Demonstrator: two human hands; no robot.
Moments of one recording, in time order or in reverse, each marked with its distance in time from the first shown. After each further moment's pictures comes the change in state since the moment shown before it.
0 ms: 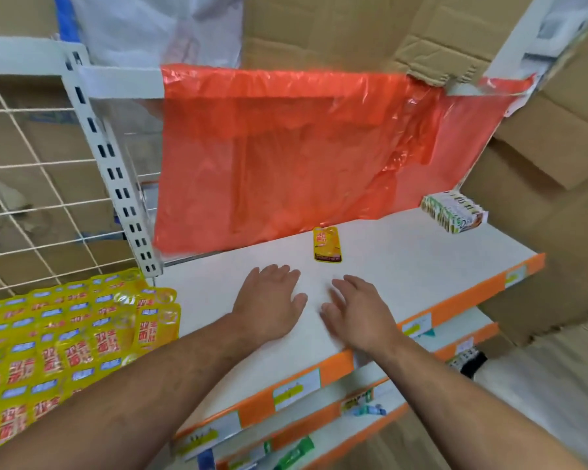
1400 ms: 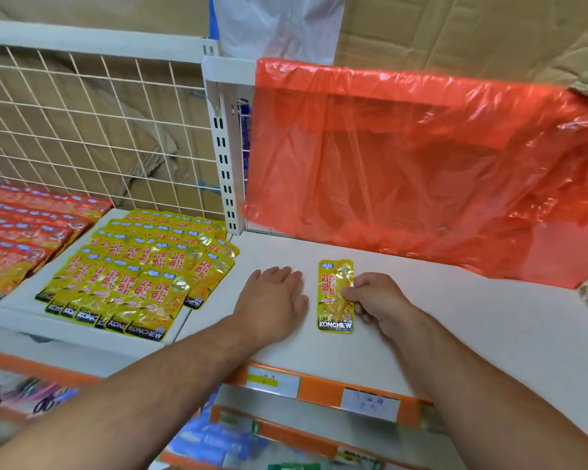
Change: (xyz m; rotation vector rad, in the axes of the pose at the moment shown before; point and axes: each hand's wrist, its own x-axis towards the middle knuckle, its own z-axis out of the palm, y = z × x) left_hand -0.026 0.029 0.018 0.104 0.144 -0.587; right_hand 0.119 0.004 -0.004 0.699 -0.539 -0.029
